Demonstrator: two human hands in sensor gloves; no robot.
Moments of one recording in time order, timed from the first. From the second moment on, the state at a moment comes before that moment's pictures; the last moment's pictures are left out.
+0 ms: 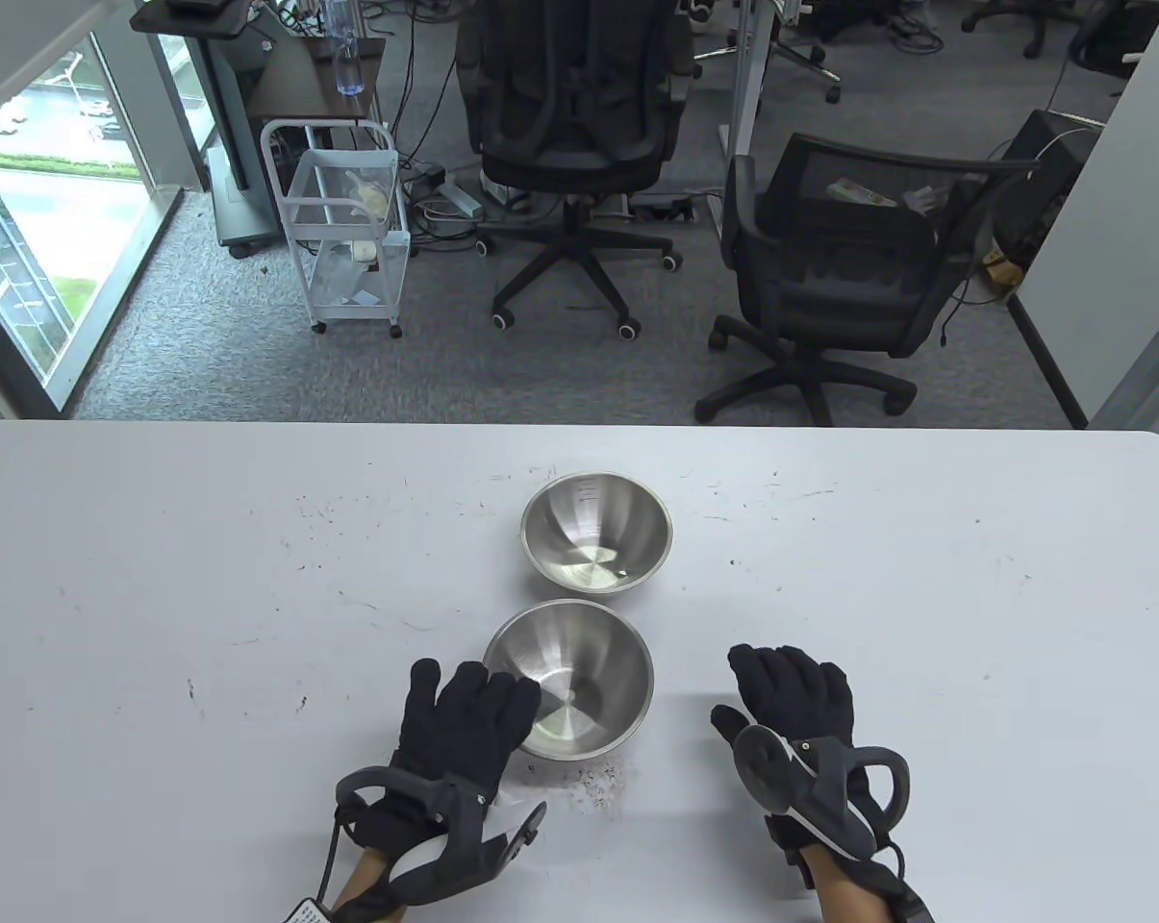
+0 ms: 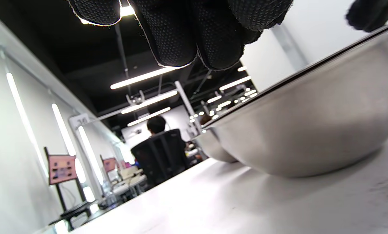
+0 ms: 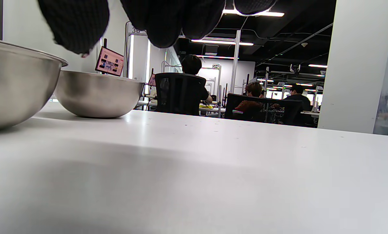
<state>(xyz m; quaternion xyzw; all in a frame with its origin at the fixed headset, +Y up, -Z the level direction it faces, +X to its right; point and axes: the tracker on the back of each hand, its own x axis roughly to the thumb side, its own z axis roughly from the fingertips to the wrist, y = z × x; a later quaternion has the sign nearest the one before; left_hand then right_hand) -0.128 -0.723 -0.261 0.23 -0.14 -0.19 0.94 0.176 -0.739 -0.293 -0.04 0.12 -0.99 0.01</state>
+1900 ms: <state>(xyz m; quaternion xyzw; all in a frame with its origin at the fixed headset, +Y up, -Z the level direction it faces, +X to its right) -0.233 -0.724 -0.282 0.18 0.00 -0.07 0.98 0.090 -0.735 -0.428 -0.12 0.11 -0.98 0.12</state>
